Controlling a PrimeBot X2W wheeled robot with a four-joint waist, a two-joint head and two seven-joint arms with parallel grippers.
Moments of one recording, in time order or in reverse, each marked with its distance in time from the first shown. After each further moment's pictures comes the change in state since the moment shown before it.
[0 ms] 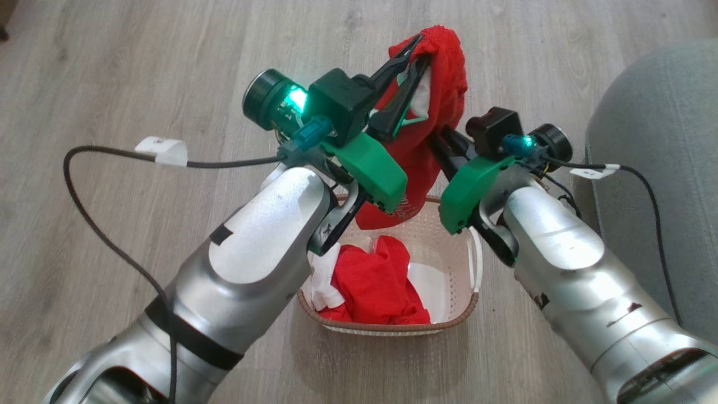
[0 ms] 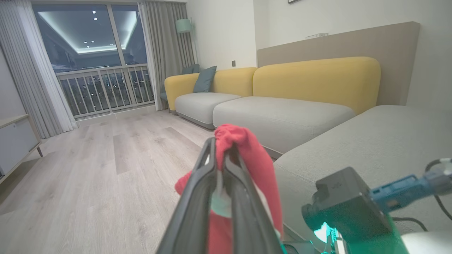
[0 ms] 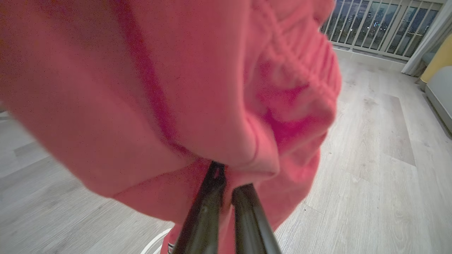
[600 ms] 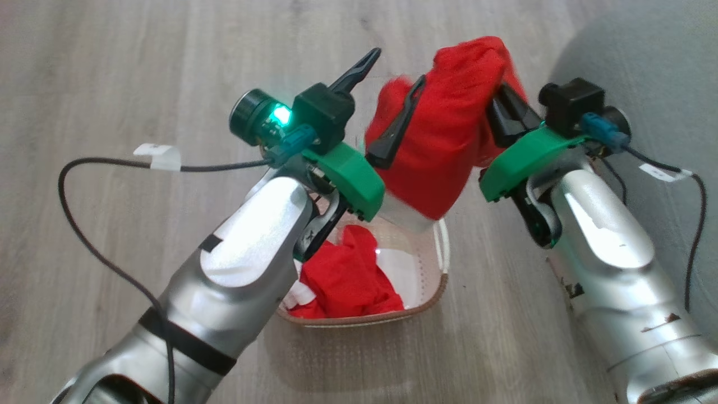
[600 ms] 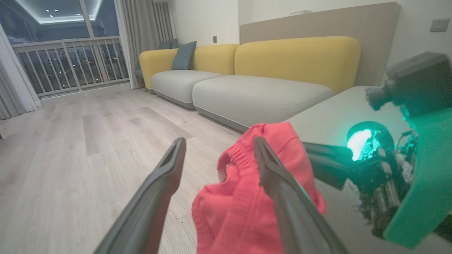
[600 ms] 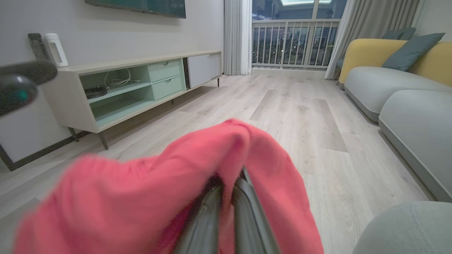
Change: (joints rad) left arm 0.034 0.002 0.035 0.083 0.017 -0.054 -0.003; right arm 0.079 -0.022 -0.281 -0.192 -0.065 0.000 0.000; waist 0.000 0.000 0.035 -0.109
